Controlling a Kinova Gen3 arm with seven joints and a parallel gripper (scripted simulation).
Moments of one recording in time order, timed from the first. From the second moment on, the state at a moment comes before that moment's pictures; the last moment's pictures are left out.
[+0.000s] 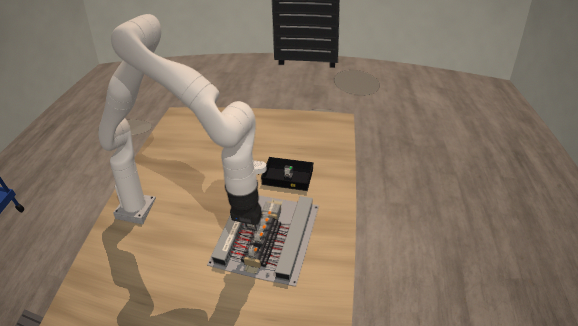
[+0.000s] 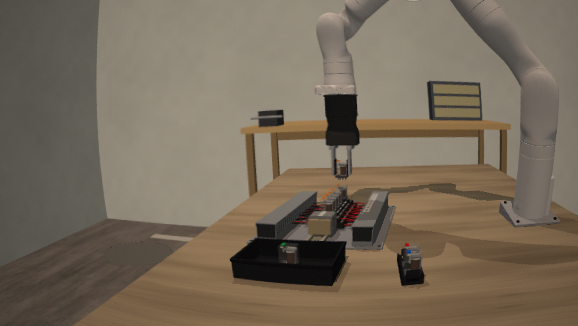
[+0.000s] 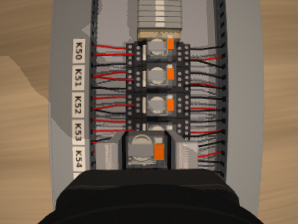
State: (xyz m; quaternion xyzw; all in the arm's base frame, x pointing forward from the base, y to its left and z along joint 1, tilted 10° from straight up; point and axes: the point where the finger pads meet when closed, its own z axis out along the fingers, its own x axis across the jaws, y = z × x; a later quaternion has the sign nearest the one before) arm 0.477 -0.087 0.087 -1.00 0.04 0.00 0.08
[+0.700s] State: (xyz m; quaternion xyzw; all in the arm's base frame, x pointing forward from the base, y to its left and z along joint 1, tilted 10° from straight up) arm 0.496 -0.126 0.074 -1.00 0.04 0.00 0.08
